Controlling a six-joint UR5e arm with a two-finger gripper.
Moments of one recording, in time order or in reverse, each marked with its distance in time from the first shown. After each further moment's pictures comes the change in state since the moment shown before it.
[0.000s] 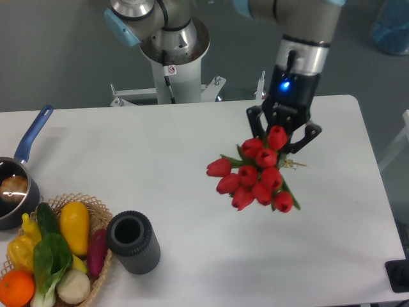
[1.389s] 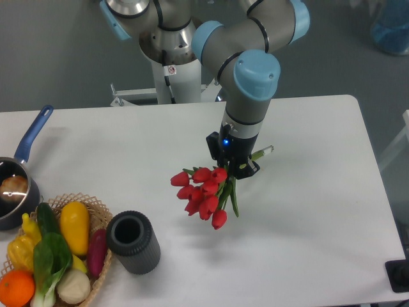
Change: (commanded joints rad) arm -0.135 -0.109 -0.094 -0.101 0.333 0.094
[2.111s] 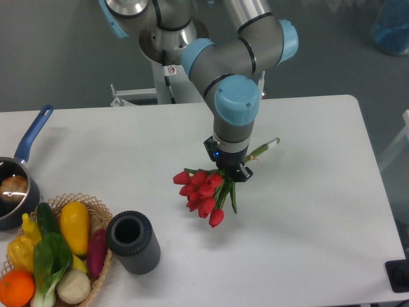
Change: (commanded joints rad) arm -0.043 -0.038 -0.011 -0.005 0.117 -0.003
